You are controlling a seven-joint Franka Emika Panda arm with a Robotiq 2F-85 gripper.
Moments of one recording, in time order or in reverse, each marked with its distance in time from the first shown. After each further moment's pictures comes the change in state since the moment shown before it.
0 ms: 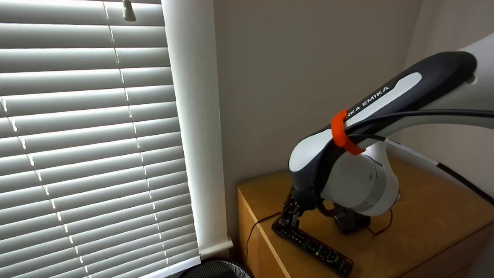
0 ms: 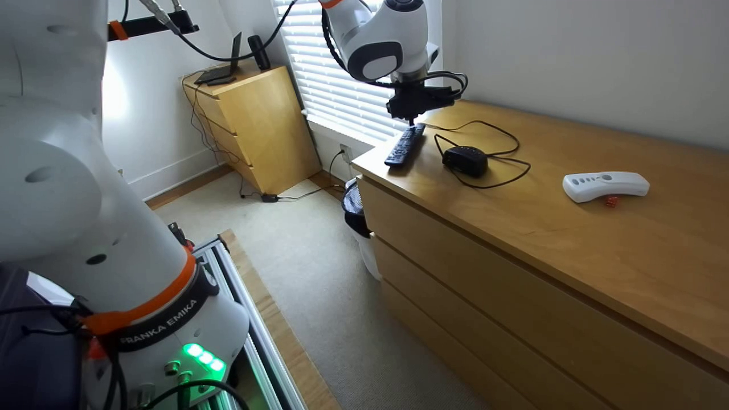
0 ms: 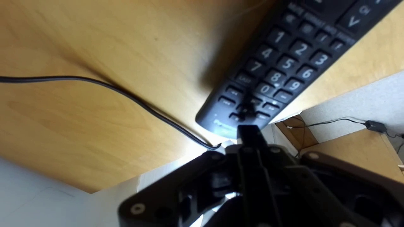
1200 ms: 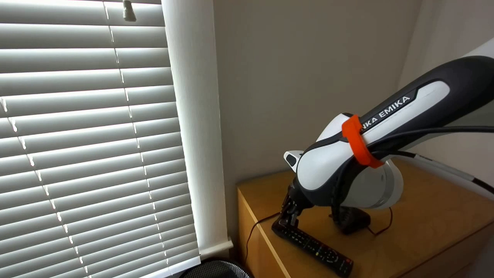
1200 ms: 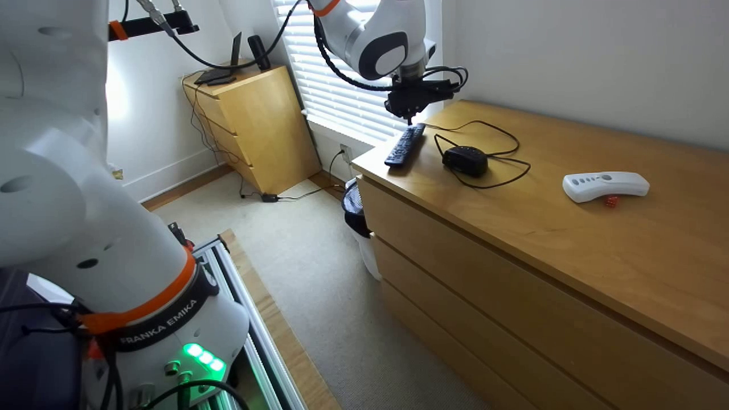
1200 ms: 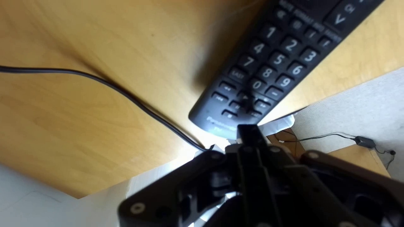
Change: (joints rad) arm -0.102 0.002 0.086 -0.005 -0.358 -0.036 0.275
